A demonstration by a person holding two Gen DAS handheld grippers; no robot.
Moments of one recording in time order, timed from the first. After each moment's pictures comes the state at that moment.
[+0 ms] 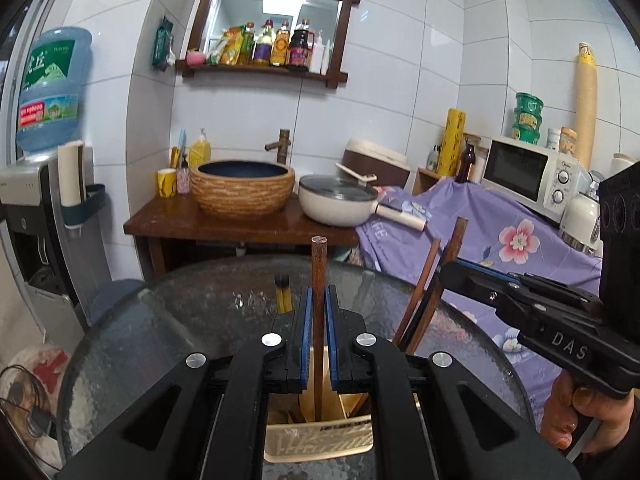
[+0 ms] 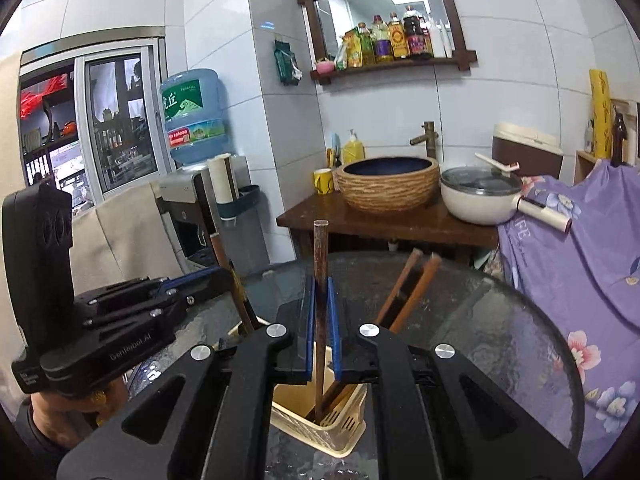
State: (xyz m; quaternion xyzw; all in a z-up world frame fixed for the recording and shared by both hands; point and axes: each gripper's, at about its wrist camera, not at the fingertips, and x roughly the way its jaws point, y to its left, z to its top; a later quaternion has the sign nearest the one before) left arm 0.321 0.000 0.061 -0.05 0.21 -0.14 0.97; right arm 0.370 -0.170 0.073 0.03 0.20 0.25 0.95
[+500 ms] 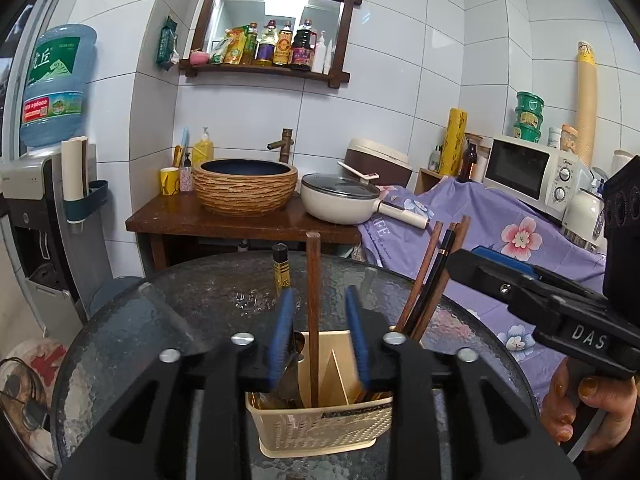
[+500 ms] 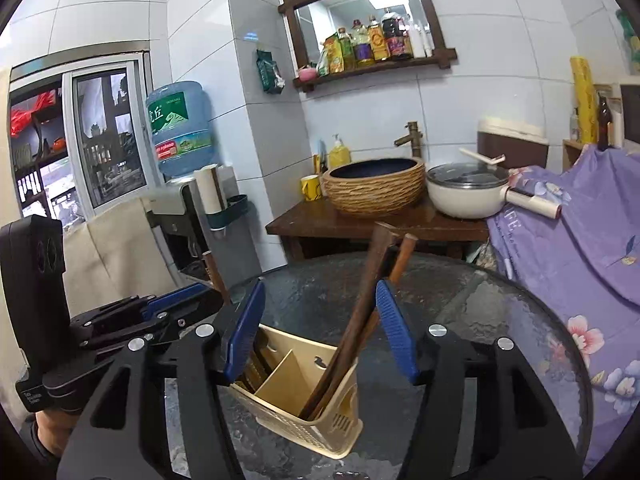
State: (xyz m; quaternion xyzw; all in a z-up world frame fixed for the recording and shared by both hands) left arm 0.313 -0.002 0.051 -0.05 0.20 -0.13 0.97; right arm 0.356 -0.183 0.068 0.05 0.18 0.22 0.96
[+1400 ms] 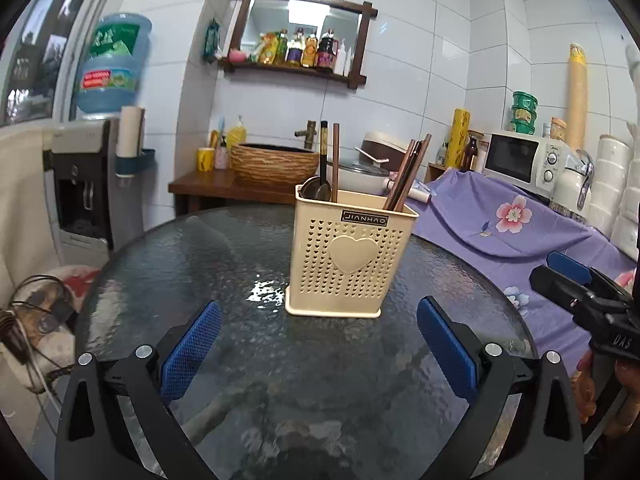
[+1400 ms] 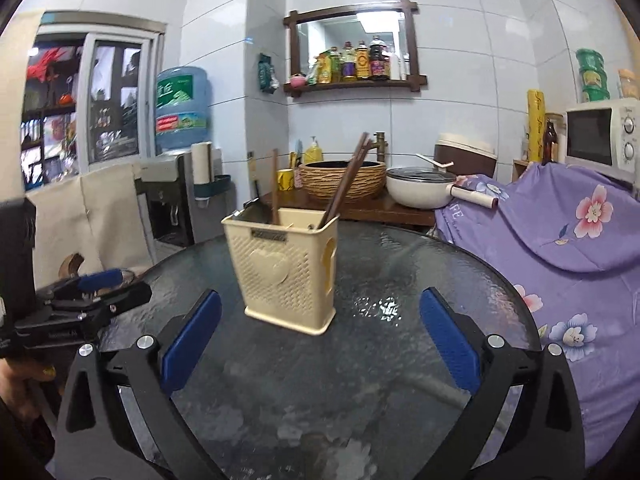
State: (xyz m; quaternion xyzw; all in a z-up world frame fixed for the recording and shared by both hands) left arm 0.133 0.031 -0.033 -0.06 0.17 -0.09 0.98; right arm 0.155 -0.202 -0.020 -0.02 0.14 0.16 0.98
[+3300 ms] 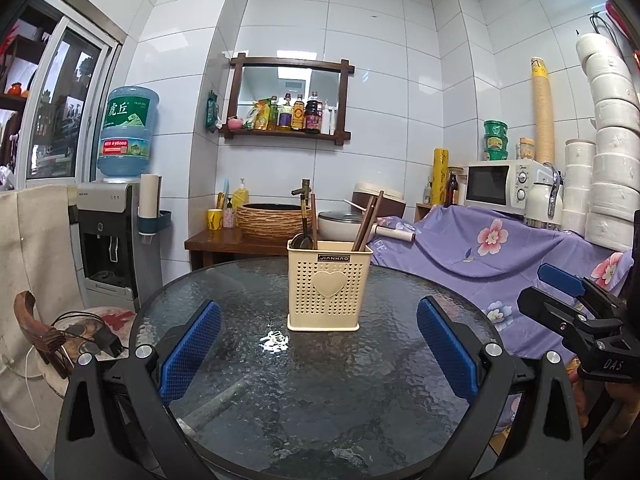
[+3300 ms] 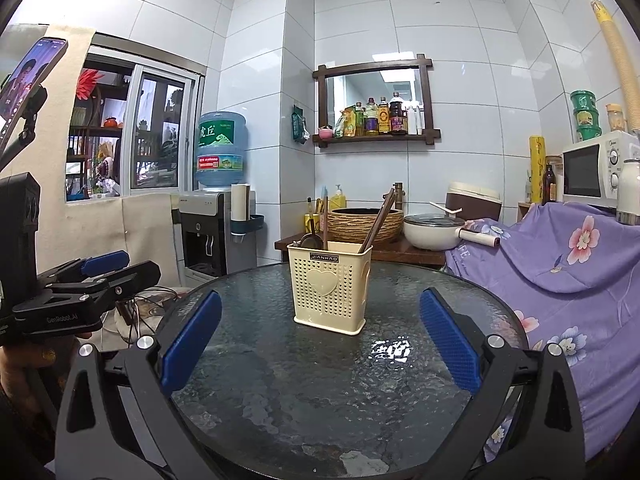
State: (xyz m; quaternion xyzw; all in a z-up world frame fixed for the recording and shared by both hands) left arm 0.013 0.021 -0.003 -0.03 0.08 -0.08 0.99; right arm 0.027 -0.210 -0.006 -0.01 0.05 0.19 0.98
